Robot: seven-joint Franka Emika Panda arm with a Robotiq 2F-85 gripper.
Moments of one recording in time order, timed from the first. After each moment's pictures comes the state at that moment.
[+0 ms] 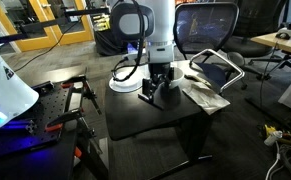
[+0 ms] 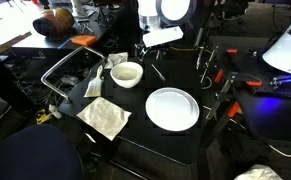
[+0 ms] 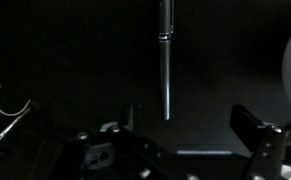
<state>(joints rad) 0.17 0.59 -0.24 -2.34 0.11 2.90 0.93</state>
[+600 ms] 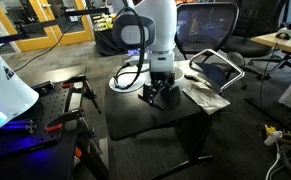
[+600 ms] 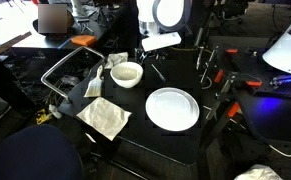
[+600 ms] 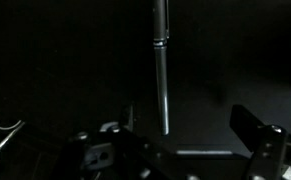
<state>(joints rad) 0.09 0.65 -0.17 -2.30 0.17 2.92 0.89</state>
